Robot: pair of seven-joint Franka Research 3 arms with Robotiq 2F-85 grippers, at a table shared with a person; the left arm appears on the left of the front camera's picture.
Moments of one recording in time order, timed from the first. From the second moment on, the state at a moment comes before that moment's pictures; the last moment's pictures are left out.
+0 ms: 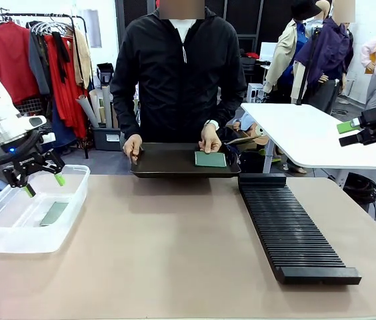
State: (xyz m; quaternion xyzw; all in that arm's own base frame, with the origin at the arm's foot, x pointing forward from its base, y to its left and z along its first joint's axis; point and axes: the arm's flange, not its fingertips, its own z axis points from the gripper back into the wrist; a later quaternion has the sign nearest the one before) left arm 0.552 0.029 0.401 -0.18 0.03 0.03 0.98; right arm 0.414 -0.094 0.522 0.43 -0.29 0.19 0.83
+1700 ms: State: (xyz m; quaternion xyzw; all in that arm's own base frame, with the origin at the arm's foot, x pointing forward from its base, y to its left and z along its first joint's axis) left arm 0.529 0.048 0.457 -0.61 -0.18 -0.19 0.75; right arm 0.414 -0.094 0.521 0.43 -0.29 0.19 0.83
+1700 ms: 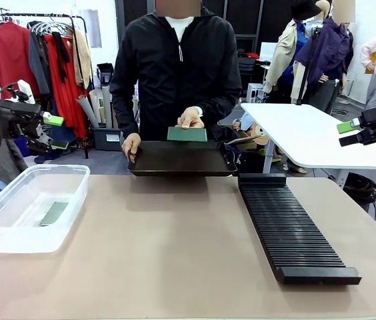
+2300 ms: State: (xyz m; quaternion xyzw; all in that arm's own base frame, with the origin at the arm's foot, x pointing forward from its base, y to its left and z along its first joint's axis) left arm 0.535 0.045 0.463 -0.63 -0.16 -0.20 0.74; right arm 0.414 -0.094 0.521 0.43 -0.29 0.19 0.83
